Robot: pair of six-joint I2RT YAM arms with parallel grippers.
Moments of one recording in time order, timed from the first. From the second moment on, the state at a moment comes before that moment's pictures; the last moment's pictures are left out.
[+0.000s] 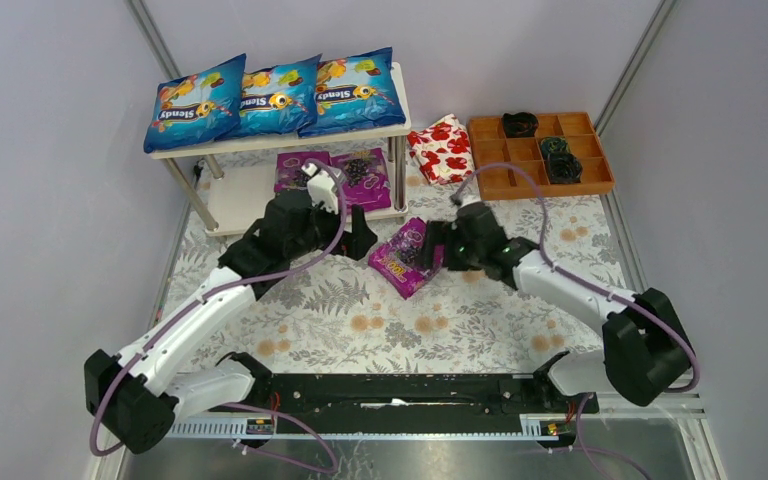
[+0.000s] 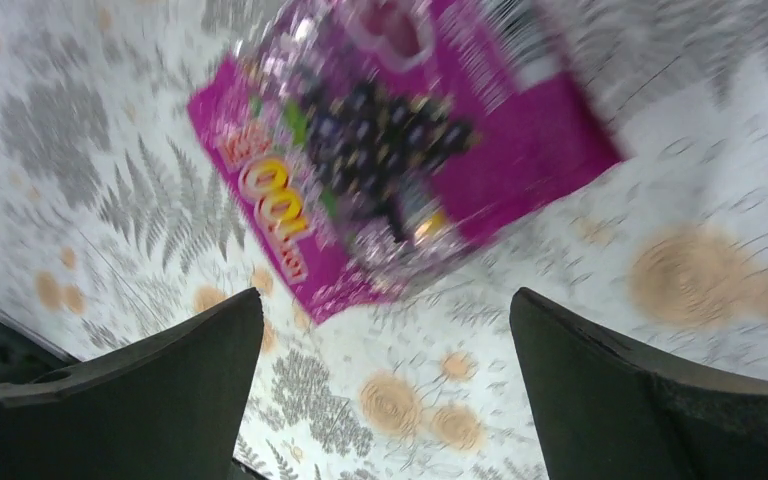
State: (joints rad) left arm -0.59 1.05 0.94 -0.32 0.11 -0.26; right arm 0.67 1.36 0.81 -0.26 -0.04 0.58
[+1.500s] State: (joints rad) left arm -0.59 1.62 0.32 0.89 0.28 -1.27; right arm 0.23 1.77 0.69 0.27 -0.76 0.54
